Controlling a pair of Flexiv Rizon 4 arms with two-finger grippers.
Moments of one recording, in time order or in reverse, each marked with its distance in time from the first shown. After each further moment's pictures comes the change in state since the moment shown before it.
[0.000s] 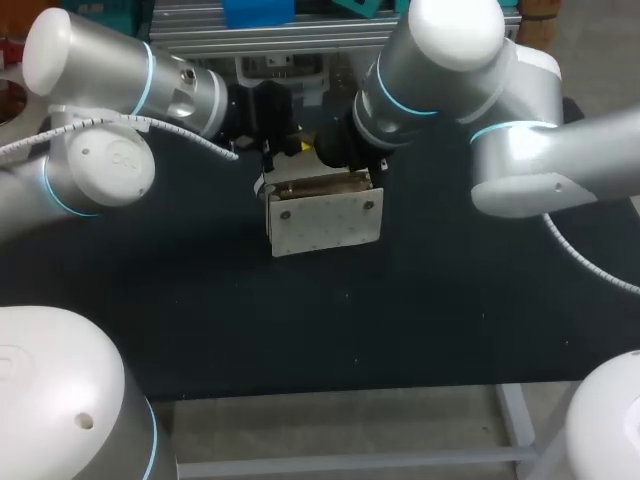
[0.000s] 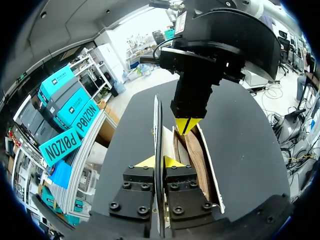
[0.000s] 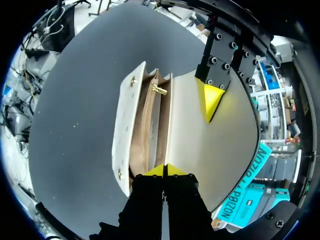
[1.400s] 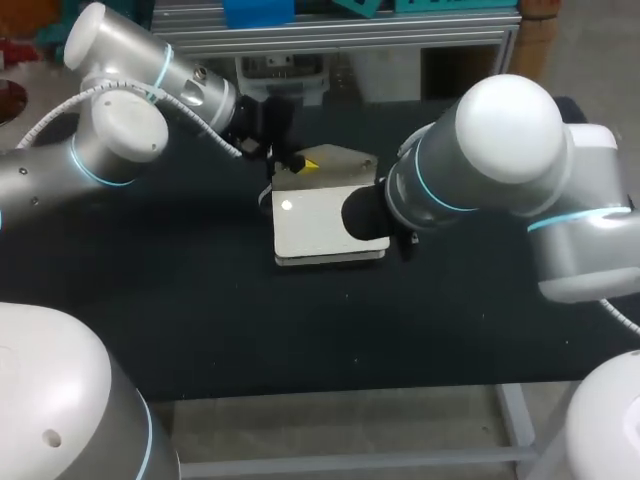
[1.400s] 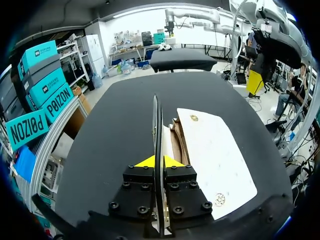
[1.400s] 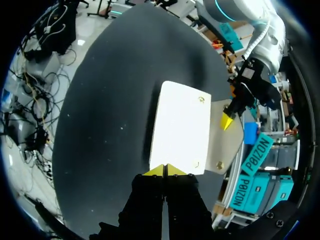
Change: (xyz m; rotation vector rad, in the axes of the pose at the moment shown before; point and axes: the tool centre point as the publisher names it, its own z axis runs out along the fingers) left arm -0.003 0.065 0.076 0.032 0.263 -0.123; right arm 0.119 0.000 -0.033 0.017 0.004 0.059
